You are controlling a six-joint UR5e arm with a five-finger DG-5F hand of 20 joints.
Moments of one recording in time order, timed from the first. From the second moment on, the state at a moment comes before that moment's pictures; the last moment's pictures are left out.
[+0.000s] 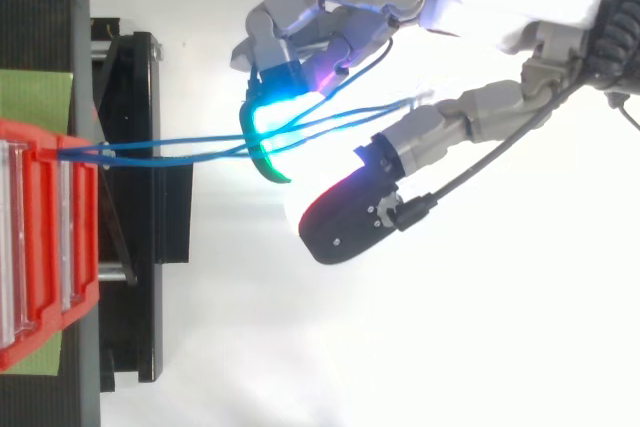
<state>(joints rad) 0.10 -2.21 -1.15 -2.99 -1.36 -0.25</state>
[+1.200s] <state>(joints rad) 0.10 -2.21 -1.15 -2.99 -1.36 -0.25</state>
